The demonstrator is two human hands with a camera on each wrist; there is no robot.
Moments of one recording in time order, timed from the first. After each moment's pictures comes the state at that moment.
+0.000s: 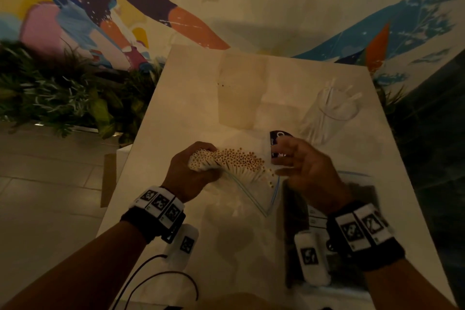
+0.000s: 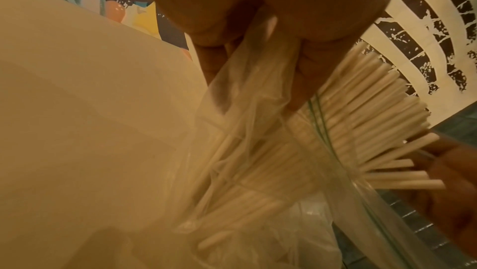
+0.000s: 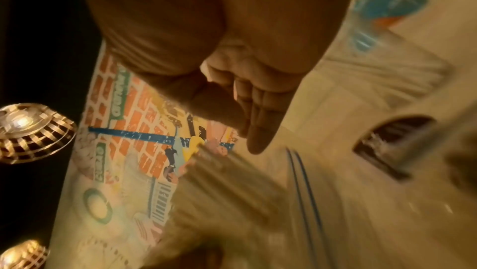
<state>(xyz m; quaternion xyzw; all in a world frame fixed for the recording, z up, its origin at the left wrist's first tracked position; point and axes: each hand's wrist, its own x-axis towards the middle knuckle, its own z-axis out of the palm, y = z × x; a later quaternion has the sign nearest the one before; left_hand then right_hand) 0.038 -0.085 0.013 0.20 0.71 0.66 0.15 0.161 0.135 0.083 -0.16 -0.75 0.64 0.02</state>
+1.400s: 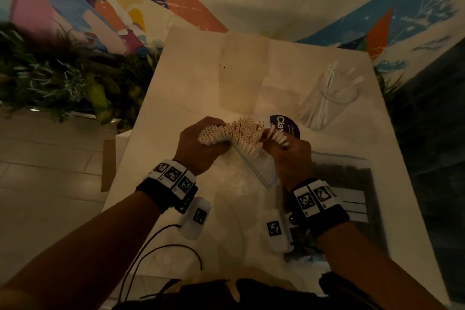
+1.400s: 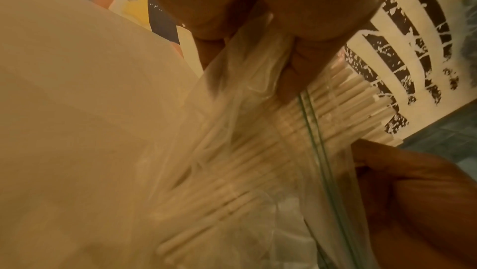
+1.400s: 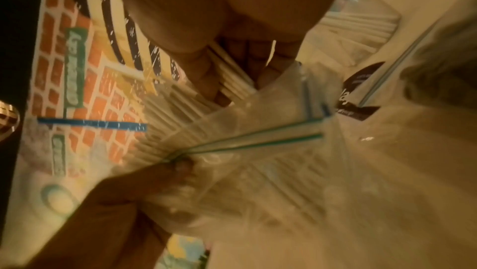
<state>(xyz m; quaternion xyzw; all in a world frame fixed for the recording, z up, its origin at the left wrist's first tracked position) 0.038 -0.069 0.022 0.23 0.74 0.62 0.10 0.141 0.098 0.047 -0.23 -0.75 0.59 0.20</state>
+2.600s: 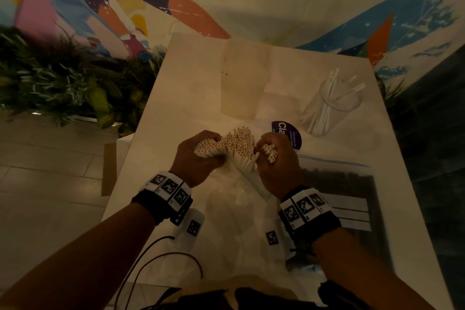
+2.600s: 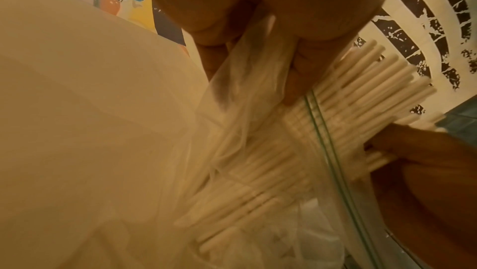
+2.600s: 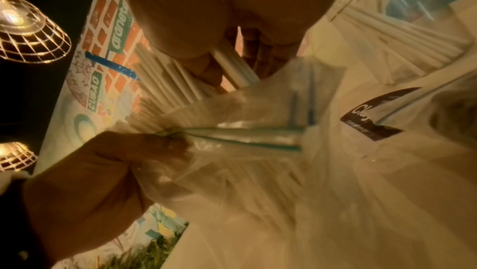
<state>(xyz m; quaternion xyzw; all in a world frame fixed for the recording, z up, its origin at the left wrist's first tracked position) 0.037 -0.081 0.011 0.21 0.78 0.58 0.12 0.133 0.088 0.033 -0.14 -0.87 0.41 0.23</state>
